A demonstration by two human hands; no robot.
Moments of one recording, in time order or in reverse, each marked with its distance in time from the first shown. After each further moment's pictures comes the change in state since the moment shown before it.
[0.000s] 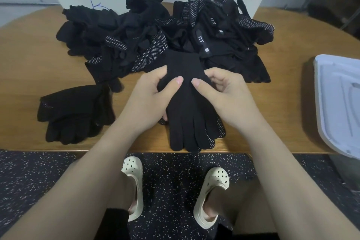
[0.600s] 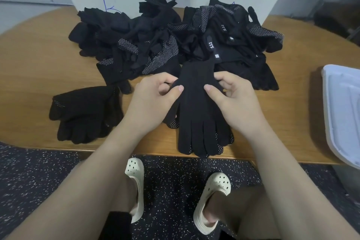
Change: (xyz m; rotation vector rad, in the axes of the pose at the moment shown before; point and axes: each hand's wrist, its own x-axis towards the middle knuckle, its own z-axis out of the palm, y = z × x) left_hand 0.004 -0.023 -0.013 0.159 0.133 -0.080; right_hand 0.012 0.013 0.006 -0.134 0.066 -0.027
